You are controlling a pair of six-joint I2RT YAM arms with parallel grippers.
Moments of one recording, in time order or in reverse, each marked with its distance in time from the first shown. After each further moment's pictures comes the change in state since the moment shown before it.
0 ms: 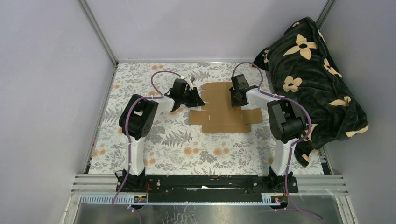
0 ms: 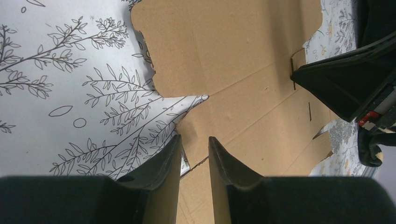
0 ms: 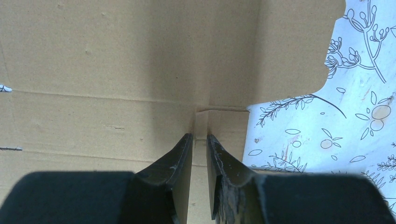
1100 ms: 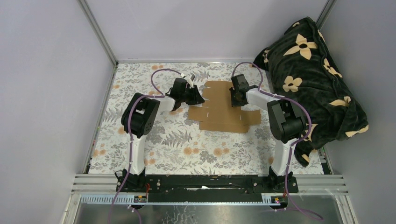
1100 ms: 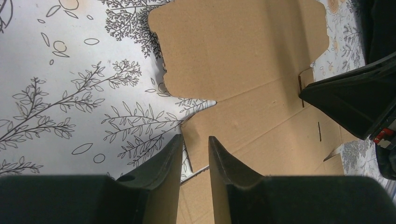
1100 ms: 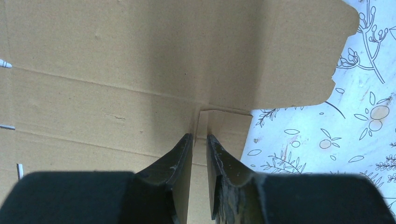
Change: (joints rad) left arm 0.011 0.050 0.026 0.084 -0.042 0.046; right arm 0.000 0.000 0.006 -0.008 0.001 -0.004
